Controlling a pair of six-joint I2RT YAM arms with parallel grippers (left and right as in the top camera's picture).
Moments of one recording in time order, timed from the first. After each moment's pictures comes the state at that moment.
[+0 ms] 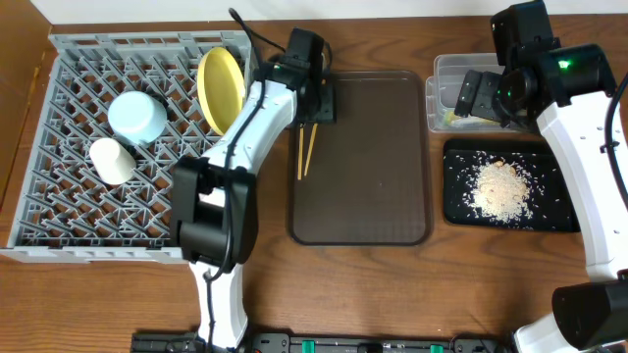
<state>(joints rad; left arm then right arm) -0.29 2.11 1.70 -0.78 0.10 -0.30 0.22 1.73 1.82 -1.30 0.18 0.52</state>
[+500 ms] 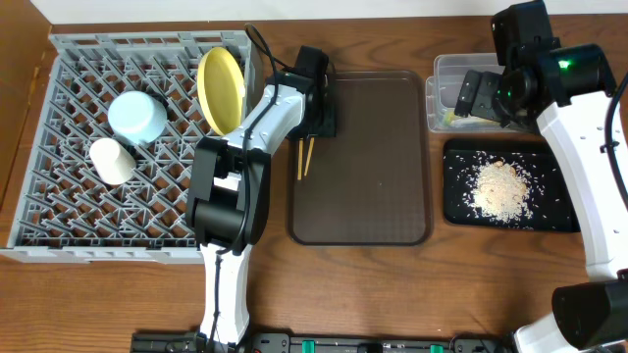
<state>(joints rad) -0.29 2.24 1.70 -0.77 0.10 -0.29 0.22 1.73 1.82 -1.30 0.18 0.52</state>
